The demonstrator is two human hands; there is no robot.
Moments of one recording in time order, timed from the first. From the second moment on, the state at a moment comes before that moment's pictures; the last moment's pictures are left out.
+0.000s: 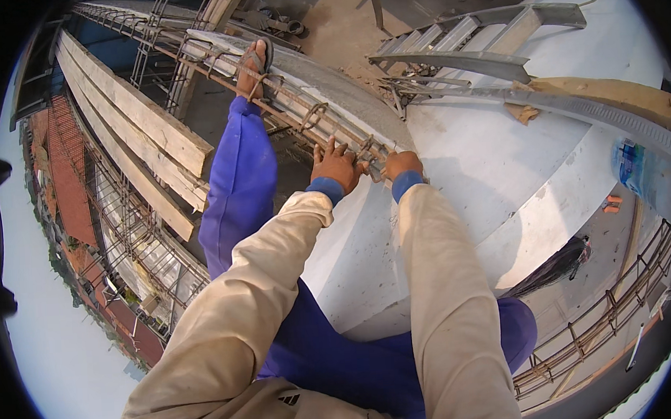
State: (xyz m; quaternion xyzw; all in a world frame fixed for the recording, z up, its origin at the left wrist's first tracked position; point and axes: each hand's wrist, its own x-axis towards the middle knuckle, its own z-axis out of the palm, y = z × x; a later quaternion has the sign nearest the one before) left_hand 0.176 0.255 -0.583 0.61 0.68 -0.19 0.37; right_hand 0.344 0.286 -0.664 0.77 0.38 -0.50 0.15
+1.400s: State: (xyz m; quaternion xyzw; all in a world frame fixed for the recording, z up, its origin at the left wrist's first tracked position) left_hand 0.186 0.262 -0.615 0.55 0.72 -0.20 0.36; right_hand 0.317 0.289 -0.723 0.62 0.53 -0.52 0.25
